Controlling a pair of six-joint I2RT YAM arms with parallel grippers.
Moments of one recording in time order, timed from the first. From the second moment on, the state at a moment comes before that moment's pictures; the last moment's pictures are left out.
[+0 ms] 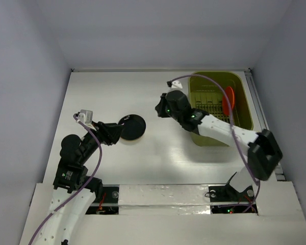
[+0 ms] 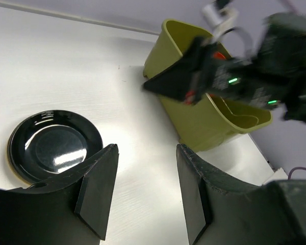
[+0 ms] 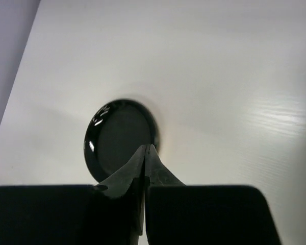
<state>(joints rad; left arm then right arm) -0.26 0.38 0.58 -0.25 0.32 -0.53 0.80 1.63 1.20 -0.04 0.21 0.59</state>
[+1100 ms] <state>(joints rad) -0.28 0.36 0.58 -0.25 0.32 -0.53 0.13 1.60 1.14 -0.34 0.68 0.30</state>
